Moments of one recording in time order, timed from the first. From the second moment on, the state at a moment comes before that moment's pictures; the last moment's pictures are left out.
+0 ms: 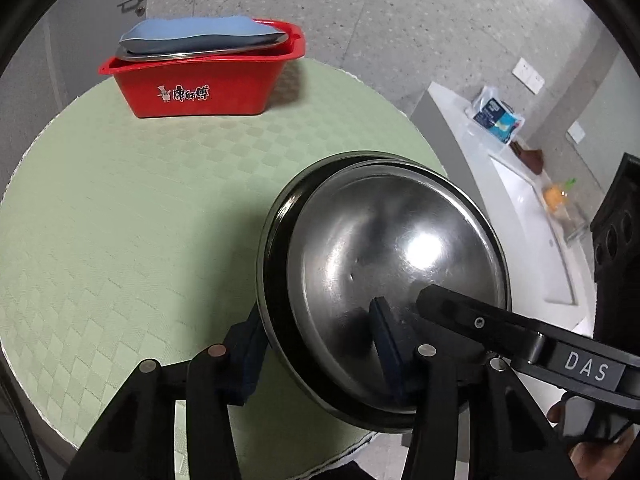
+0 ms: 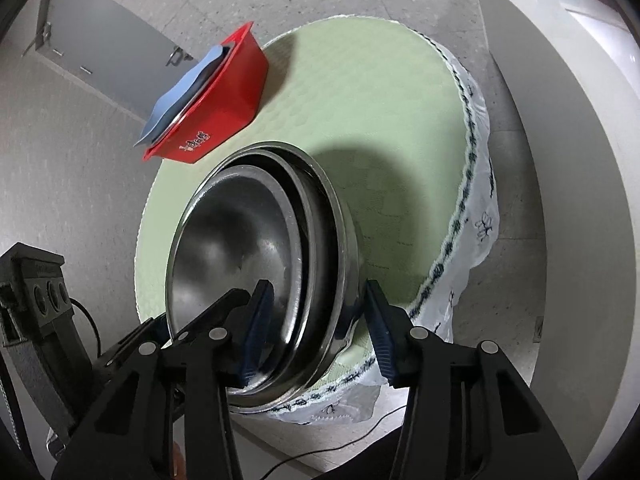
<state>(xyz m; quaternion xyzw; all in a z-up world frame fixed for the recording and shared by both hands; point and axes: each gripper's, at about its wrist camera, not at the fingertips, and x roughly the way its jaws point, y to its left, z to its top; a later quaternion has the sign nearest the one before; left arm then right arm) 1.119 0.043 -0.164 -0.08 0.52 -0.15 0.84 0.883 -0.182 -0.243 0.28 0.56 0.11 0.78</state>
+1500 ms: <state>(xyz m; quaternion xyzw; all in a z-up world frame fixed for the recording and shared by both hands) 1.396 0.108 -0.147 -0.15 0.48 0.03 0.87 1.201 -0.058 -0.213 0.12 0.57 0.29 0.76</state>
